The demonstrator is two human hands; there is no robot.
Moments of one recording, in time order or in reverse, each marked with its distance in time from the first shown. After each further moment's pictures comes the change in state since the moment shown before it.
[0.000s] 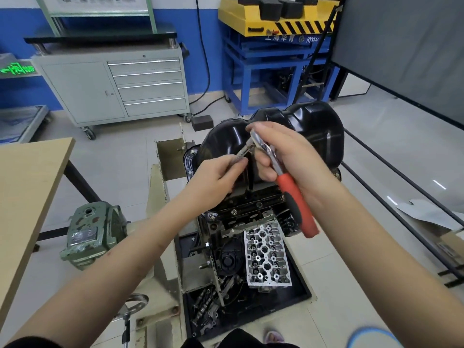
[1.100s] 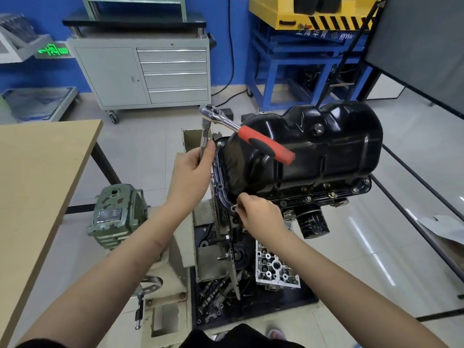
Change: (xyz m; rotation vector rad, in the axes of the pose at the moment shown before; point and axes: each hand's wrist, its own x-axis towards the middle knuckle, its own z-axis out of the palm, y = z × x) left_hand -0.023 -0.063 -0.032 -0.385 0.452 -0.281; right_hand 0.018 0.159 0.001 -1.626 -0.062 -0.171
